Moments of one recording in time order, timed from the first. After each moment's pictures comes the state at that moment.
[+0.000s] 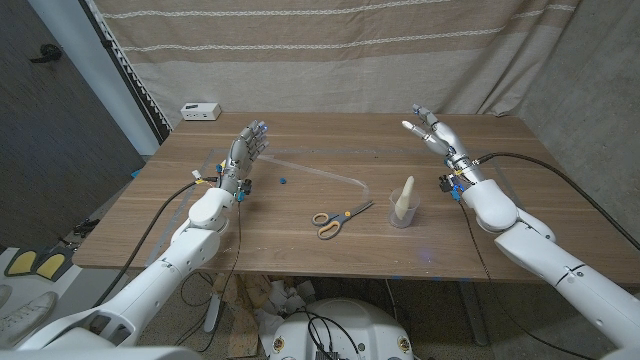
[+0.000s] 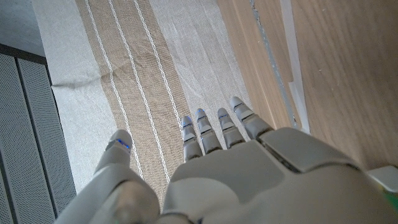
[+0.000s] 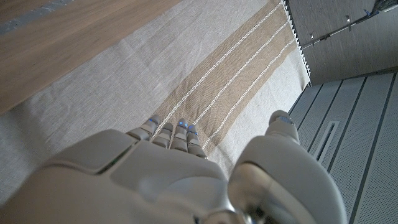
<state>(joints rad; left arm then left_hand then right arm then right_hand) 0.89 0.52 0.35 -1.31 -0.58 -0.40 0.03 0.11 -0.13 0.54 -0.15 0.25 0.26 -0.16 0.21 0.19 0.30 -0.14 0.21 0.19 0.18 -0.04 0.18 0.17 0.26 -0.04 0.19 0.17 -1.05 -0.75 -0.31 -1.70 0.10 0.39 -0.23 0.43 0.03 -0.01 -0.11 0.41 -0.02 0.05 0.22 0.18 0.02 0.01 0.24 0.19 -0.09 -0.03 0.18 0.17 -0.06 -0.04 0.20 0.17</state>
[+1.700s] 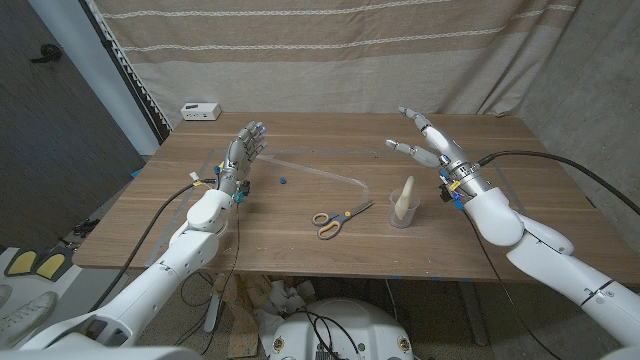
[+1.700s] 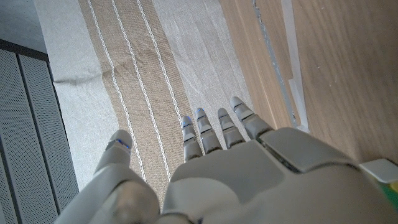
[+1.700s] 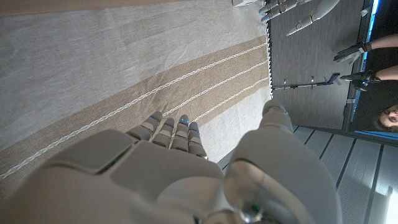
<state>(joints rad) 0.91 0.52 0.34 -1.33 -0.59 -0.42 0.04 0.11 -0.13 0.53 -0.14 0.25 0.26 -0.15 0.20 0.19 0.31 -0.14 0.21 0.19 0.18 -0.04 0.18 0.17 0.26 -0.04 0.19 0.17 -1.20 -0.82 -0.25 -1.93 -0.24 0.31 -0.34 0.53 0.07 0.00 -0.13 0.44 0.03 0.03 0.22 0.19 0.08 0.00 0.25 0.19 -0.02 -0.03 0.20 0.17 -0.02 -0.03 0.21 0.17</state>
